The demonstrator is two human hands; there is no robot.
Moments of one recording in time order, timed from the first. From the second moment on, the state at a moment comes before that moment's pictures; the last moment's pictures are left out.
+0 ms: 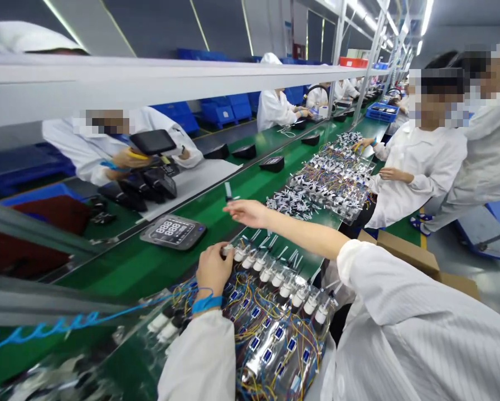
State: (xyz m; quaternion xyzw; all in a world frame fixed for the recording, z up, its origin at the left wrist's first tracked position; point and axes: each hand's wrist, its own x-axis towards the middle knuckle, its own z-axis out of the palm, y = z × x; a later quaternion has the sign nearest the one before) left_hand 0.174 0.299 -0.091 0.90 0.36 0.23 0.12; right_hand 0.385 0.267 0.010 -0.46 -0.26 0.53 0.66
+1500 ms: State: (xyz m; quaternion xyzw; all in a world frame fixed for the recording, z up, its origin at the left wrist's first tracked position) left_hand 0.171 0.302 -0.076 0.89 0.42 0.13 0.14; right_hand 0.363 0.250 -0.081 -0.60 -0.55 0.32 0.48
